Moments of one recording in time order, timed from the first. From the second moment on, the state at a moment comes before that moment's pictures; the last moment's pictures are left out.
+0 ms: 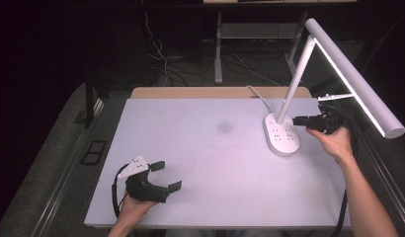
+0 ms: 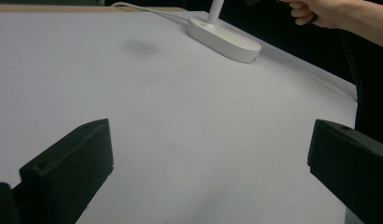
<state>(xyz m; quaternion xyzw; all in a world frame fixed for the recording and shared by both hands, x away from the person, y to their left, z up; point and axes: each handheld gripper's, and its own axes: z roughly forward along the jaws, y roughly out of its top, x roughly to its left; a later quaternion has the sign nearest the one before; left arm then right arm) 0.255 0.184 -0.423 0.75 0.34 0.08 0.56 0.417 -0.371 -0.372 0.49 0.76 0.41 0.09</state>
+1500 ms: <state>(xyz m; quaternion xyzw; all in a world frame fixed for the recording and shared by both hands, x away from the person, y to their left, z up) 0.255 0.182 -0.425 0.76 0.34 0.08 0.55 0.473 -0.364 -0.422 0.55 0.73 0.39 0.07</state>
